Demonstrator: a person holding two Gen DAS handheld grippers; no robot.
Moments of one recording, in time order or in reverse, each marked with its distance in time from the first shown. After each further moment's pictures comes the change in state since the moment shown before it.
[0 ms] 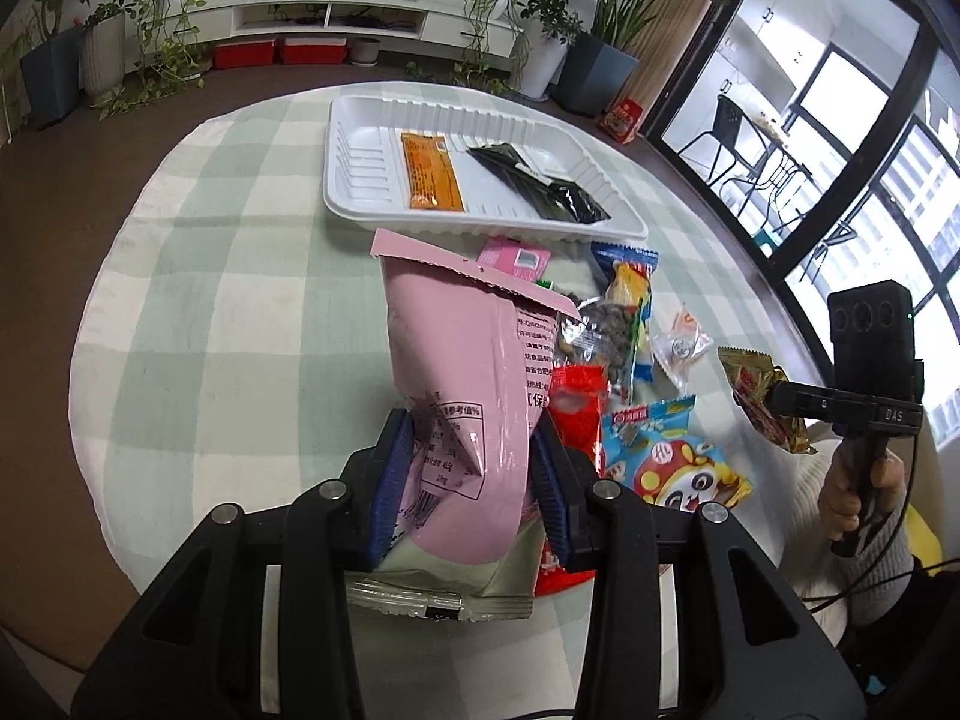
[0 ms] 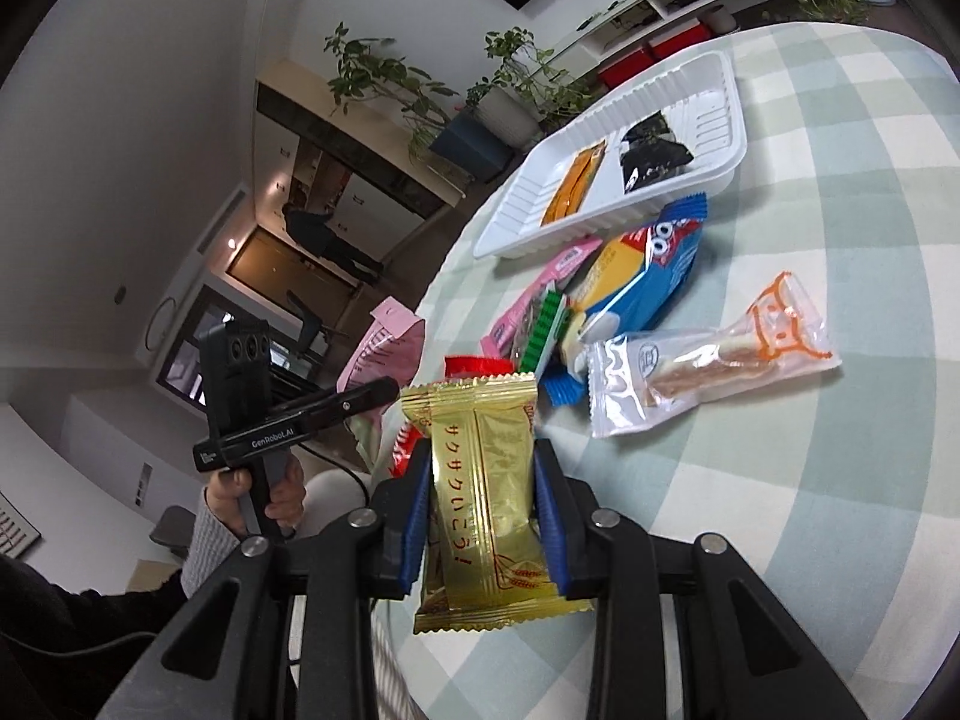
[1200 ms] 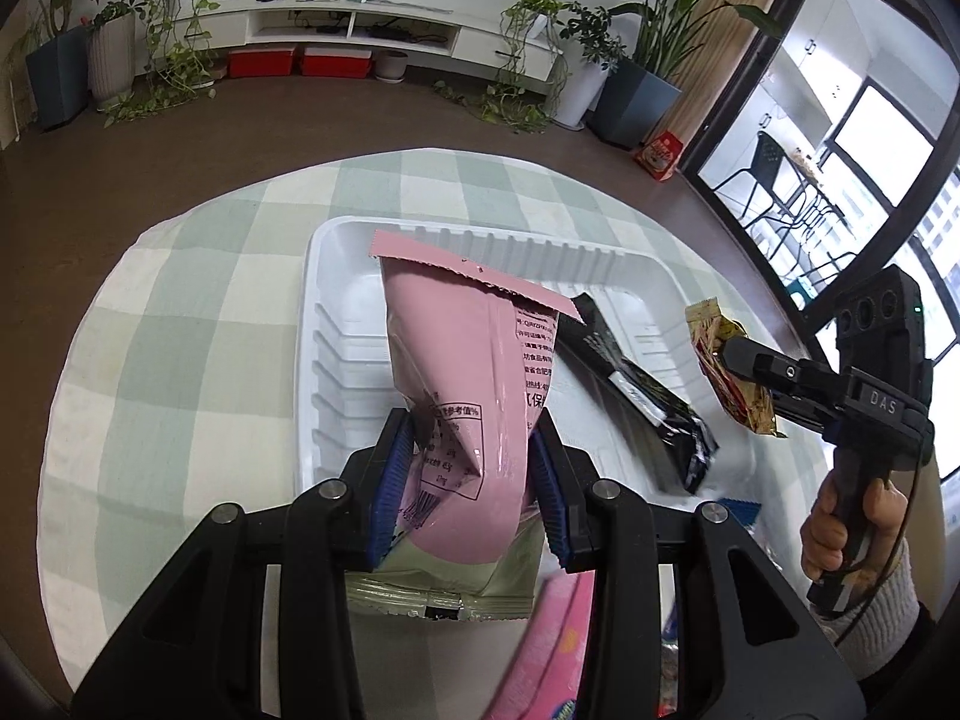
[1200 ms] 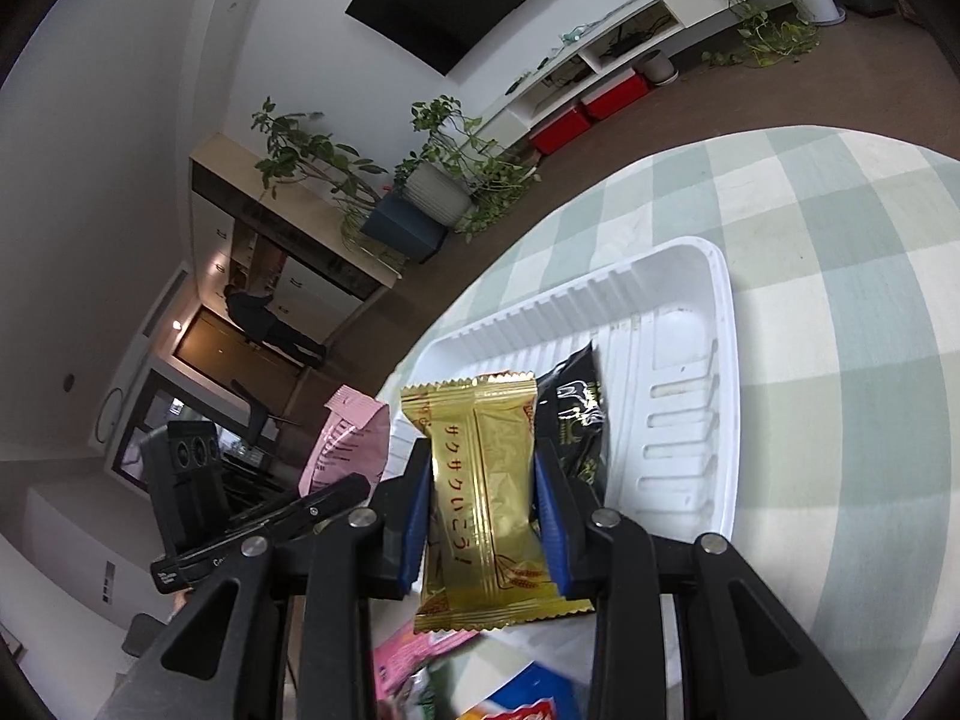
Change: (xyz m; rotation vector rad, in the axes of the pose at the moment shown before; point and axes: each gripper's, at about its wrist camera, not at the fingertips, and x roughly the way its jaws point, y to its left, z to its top) left arm 0.110 0.029 0.178 -0.055 -0.028 0.047; right arm 0.055 -0.065 0.183 0.076 -0.151 -0.143
